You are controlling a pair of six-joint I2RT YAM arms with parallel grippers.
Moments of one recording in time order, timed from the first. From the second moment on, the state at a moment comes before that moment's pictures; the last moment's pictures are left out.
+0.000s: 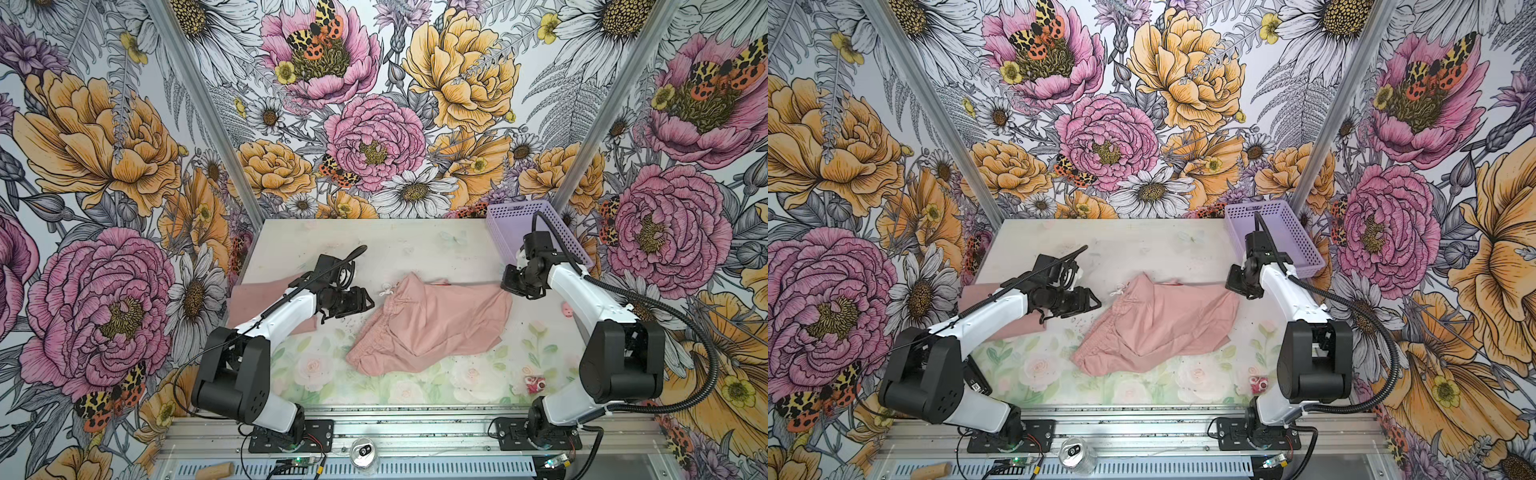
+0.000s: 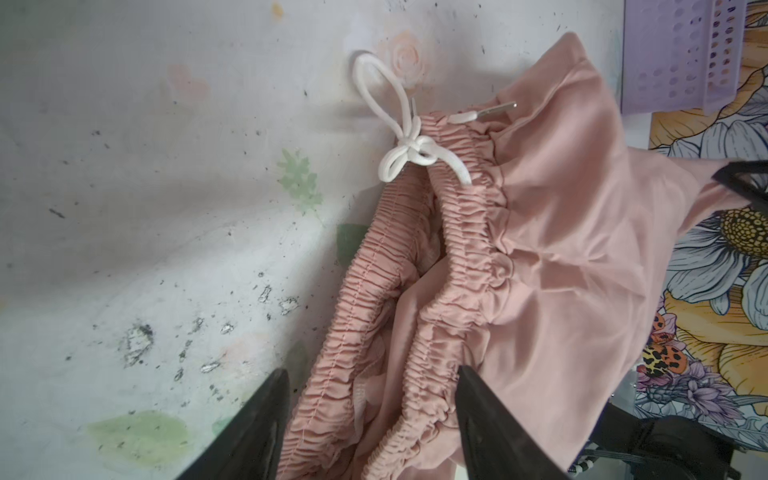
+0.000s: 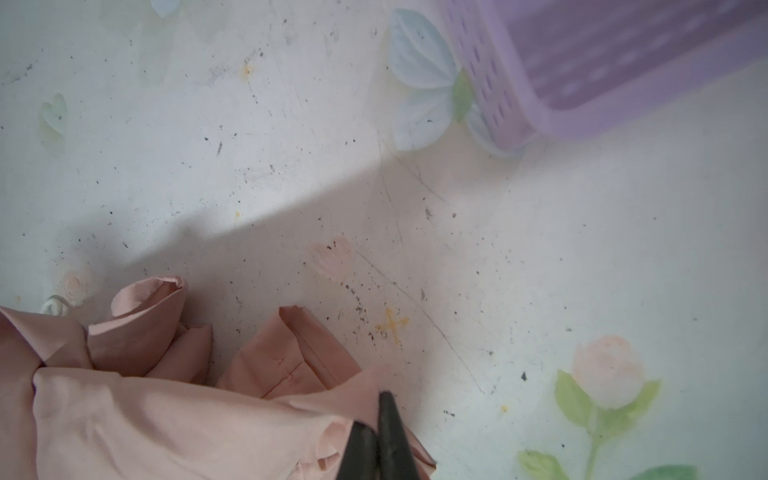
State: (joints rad) left arm -0.29 1.47 0.93 -0.53 0.44 -0.39; right arm -0.03 1.56 1.23 -0.85 -0.13 0.32
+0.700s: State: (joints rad) left arm -0.48 1.53 0.88 -0.51 0.53 -0.35; right arm -0.03 1.59 1.27 -0.82 -0.12 0.31
